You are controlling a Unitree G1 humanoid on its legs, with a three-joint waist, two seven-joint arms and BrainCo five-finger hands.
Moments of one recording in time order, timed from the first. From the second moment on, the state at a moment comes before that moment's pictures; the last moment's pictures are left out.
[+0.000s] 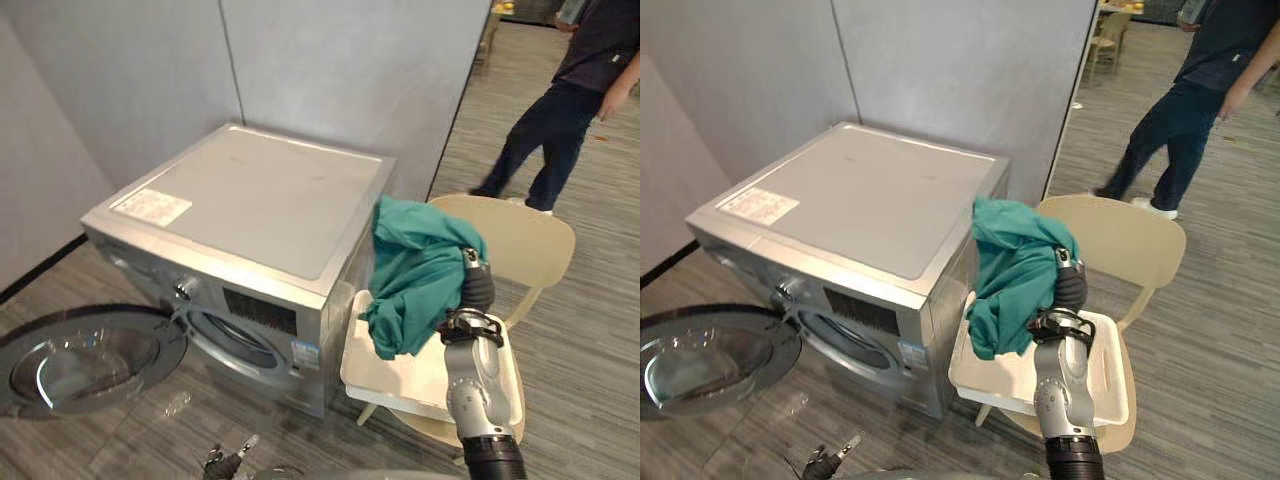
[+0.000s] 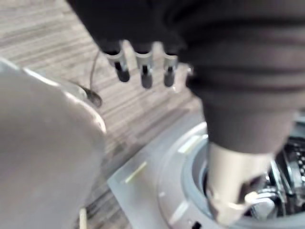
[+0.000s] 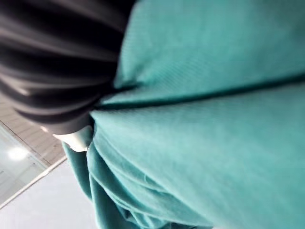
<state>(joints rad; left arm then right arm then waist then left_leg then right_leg) 0.23 -0.05 0.33 0.83 -0.19 -0.08 0.14 -0.05 0.01 0.00 -0.03 0.62 -0.23 -0.09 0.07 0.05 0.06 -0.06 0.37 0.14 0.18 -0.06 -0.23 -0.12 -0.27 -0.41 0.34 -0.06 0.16</state>
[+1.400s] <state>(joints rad) 0.11 -0.04 0.12 0.83 -0.07 -0.06 0.13 0.14 0.08 -0.35 -0.26 0.50 -0.27 -0.25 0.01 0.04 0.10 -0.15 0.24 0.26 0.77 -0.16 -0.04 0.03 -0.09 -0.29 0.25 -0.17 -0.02</state>
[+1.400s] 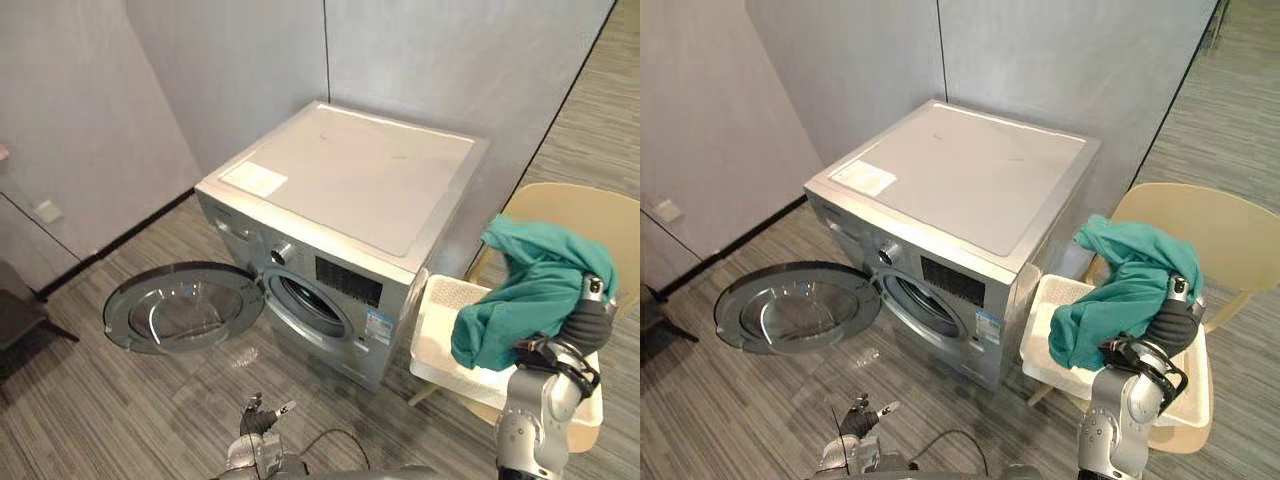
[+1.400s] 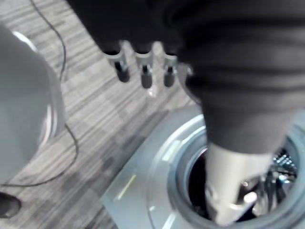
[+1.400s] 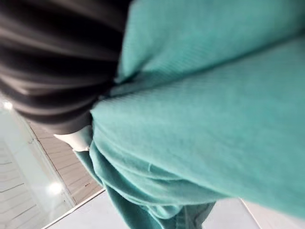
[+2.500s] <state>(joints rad) 0.16 -0.01 0.08 0.79 -0.06 -0.07 0.14 0.13 0.07 -0.25 -0.16 0.51 -0.24 -0.21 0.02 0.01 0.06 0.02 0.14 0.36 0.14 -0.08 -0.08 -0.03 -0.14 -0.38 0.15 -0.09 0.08</state>
